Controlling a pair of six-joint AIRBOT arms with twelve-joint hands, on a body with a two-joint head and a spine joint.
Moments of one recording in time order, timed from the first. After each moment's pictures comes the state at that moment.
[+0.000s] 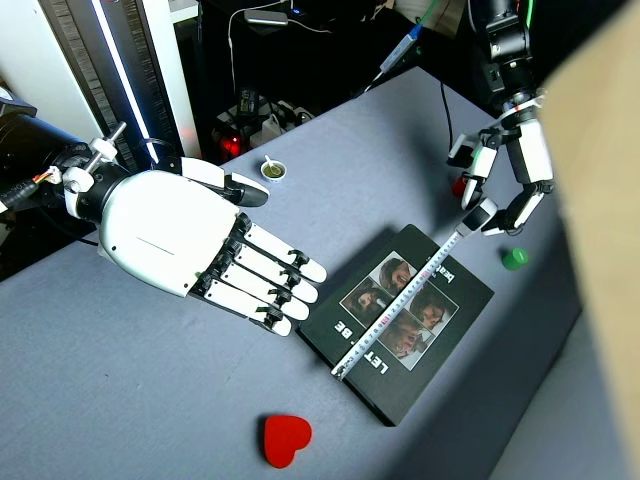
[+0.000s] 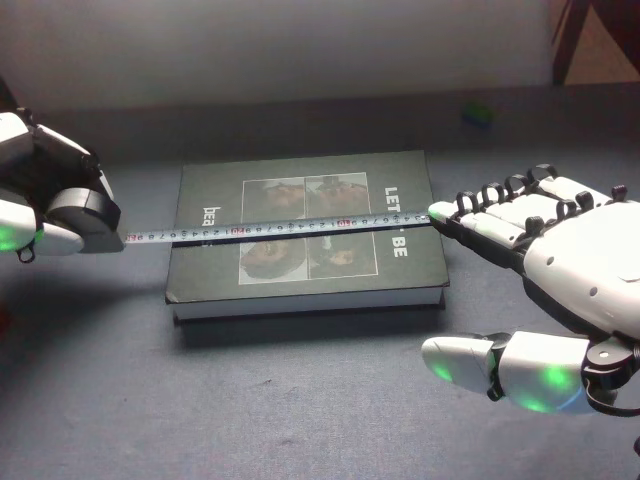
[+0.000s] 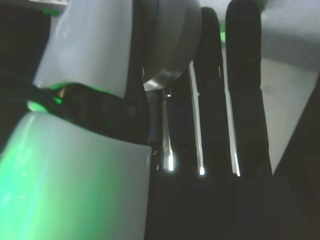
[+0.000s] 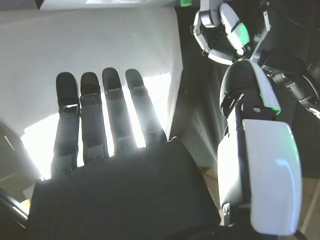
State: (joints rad) left arm 0.92 -0.98 1.51 0.16 -0.53 -0.03; right arm -0.62 -0.87 0.54 -2.31 -0.81 1.41
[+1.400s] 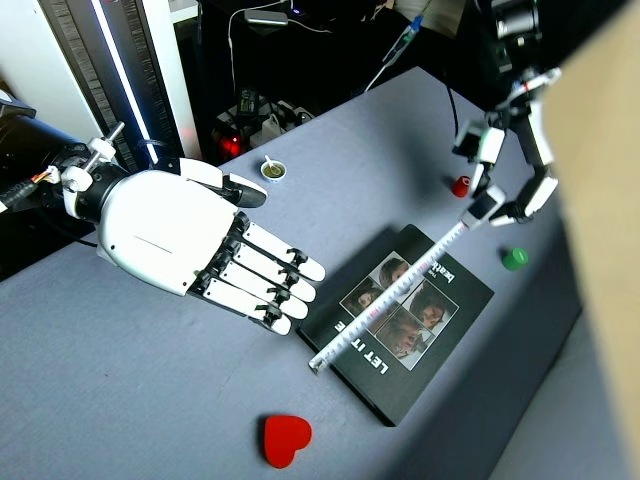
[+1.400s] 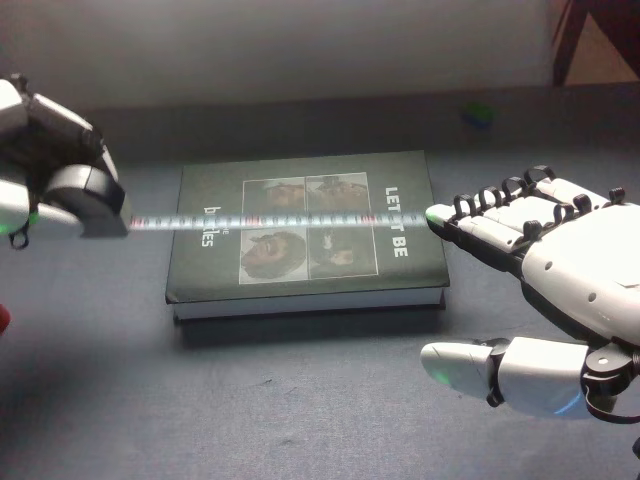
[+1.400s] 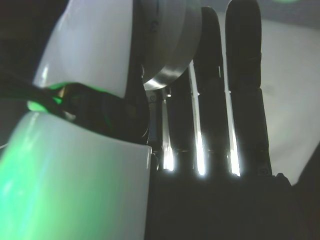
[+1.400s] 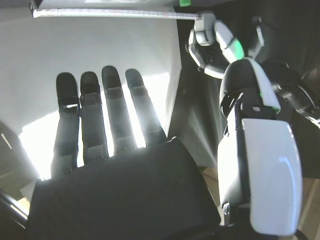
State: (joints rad) left arm 0.80 -0.82 1.29 0.20 -0.45 0.01; right arm -0.63 -0.87 0.54 -2.33 -0.82 1.42
